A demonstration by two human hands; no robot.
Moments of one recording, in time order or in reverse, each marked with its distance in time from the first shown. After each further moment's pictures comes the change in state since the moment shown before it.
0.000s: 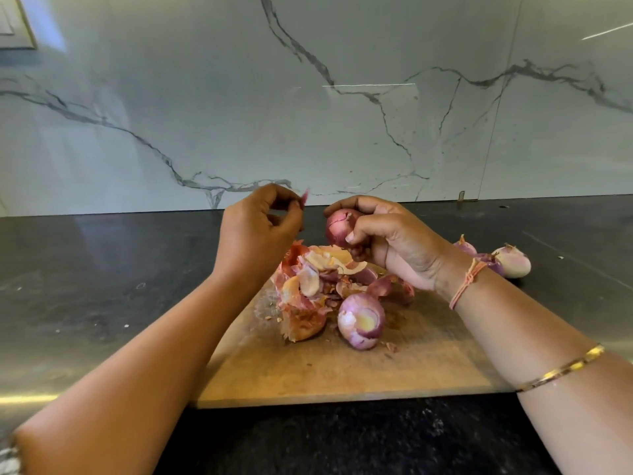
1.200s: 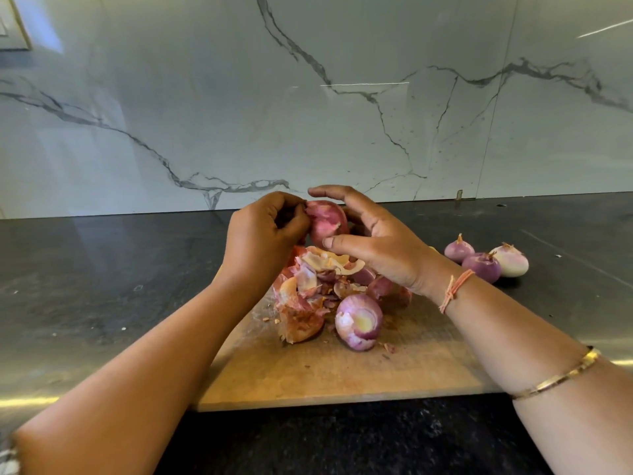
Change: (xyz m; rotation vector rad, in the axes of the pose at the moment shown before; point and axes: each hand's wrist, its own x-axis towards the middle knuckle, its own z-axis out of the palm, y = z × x) left_hand 0.000 -0.003 0.007 0.080 -0.044 0.080; right_hand -0.006 0.004 0.007 -0.396 -0.044 -0.262
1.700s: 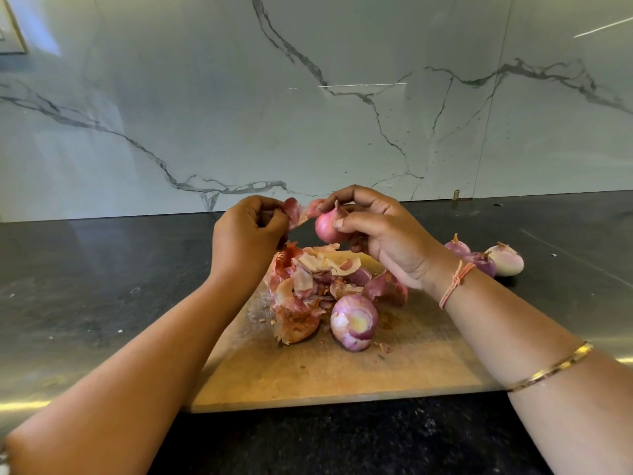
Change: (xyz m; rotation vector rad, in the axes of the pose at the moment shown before) left_hand 0.003 -0.006 -0.003 -0.045 0.053 -0.216; right_hand 0.003 -0.001 -0.007 0.252 0.112 0.055
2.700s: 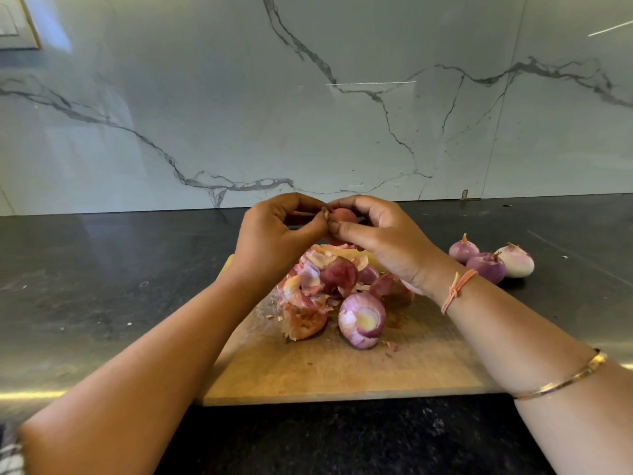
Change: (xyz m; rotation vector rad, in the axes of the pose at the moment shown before) left_hand -0.013 0.015 0.003 -0.147 -0.181 0.198; right_hand -0.003 0.002 0.010 -0.155 0.066 0.045
